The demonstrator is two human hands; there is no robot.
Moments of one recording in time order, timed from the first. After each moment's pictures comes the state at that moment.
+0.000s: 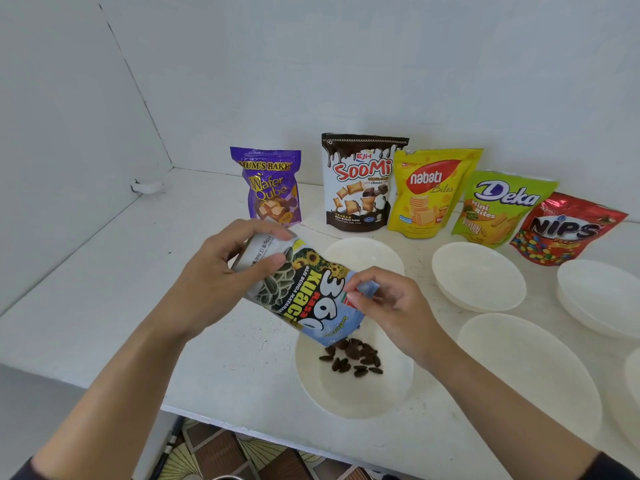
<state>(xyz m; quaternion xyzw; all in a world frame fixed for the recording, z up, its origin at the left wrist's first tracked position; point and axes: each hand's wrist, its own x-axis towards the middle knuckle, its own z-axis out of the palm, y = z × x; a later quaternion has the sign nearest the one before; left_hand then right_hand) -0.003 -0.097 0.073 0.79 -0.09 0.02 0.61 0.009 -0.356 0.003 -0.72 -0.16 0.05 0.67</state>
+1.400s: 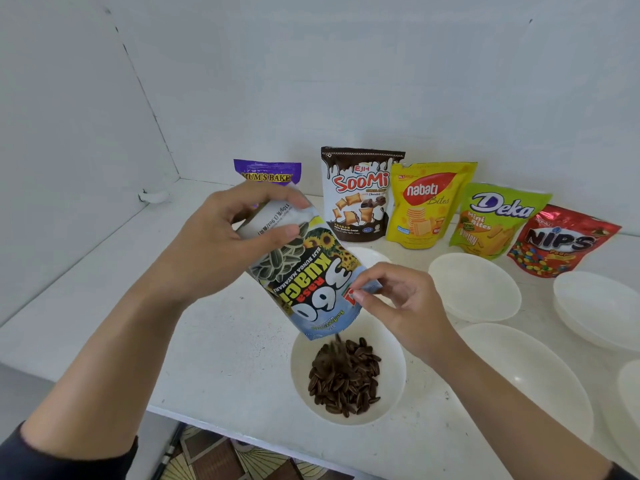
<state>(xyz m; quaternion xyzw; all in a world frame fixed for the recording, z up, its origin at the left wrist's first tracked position) 0.001 -0.116 0.132 0.81 -0.17 0.06 0.55 0.009 -0.369 0.025 -0.72 -0.24 -0.06 0.65</state>
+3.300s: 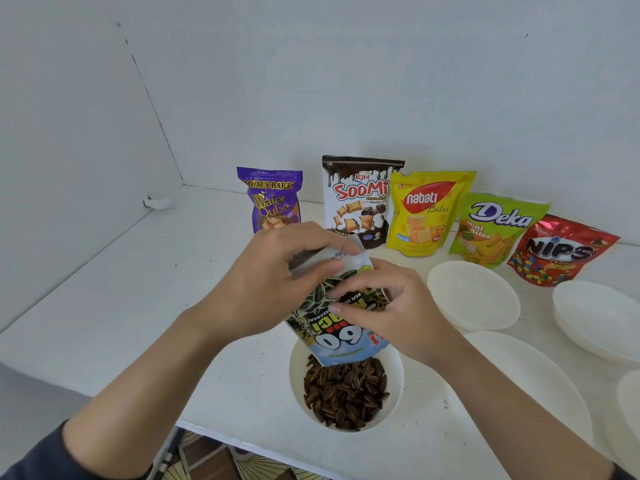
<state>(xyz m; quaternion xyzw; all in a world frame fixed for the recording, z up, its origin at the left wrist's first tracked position) -0.013 -0.162 0.120 0.85 -0.27 0.11 0.43 0.002 -0.362 0.058 -0.74 -0.28 -0.01 0.61</state>
